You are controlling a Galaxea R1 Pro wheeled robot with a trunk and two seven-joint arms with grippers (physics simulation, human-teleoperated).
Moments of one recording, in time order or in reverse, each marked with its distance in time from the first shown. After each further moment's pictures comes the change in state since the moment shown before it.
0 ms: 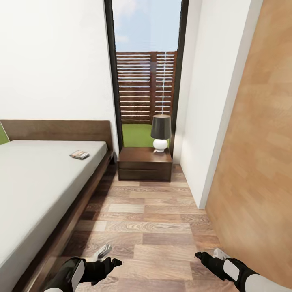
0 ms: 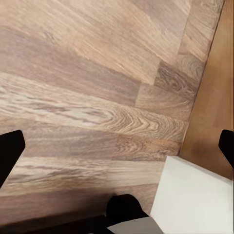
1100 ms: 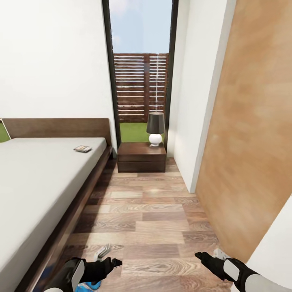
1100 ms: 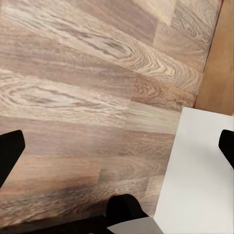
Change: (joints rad) left arm 0.000 0.000 0.001 0.000 0.000 0.000 0.000; right arm 0.000 0.000 0.001 0.000 0.000 0.001 0.000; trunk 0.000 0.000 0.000
